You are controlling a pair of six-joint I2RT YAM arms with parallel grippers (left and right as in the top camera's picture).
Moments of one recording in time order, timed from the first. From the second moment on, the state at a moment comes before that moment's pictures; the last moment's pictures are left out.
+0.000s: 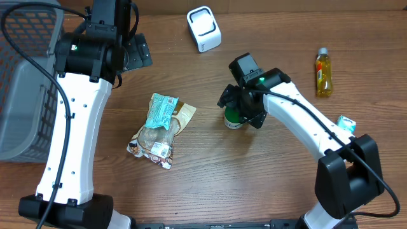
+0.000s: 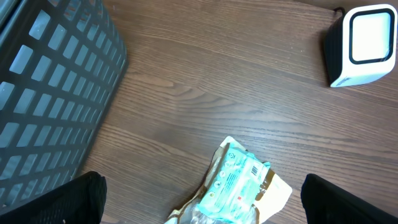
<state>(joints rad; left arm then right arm) -0.19 1.69 1.98 -1.31 -0.30 -0.44 0.47 1.81 1.40 -0.95 -0.09 0.98</state>
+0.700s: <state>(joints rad) -0.19 1.69 1.98 -1.31 -0.30 -0.44 0.48 1.81 1.40 -0.98 -0.01 0.97</state>
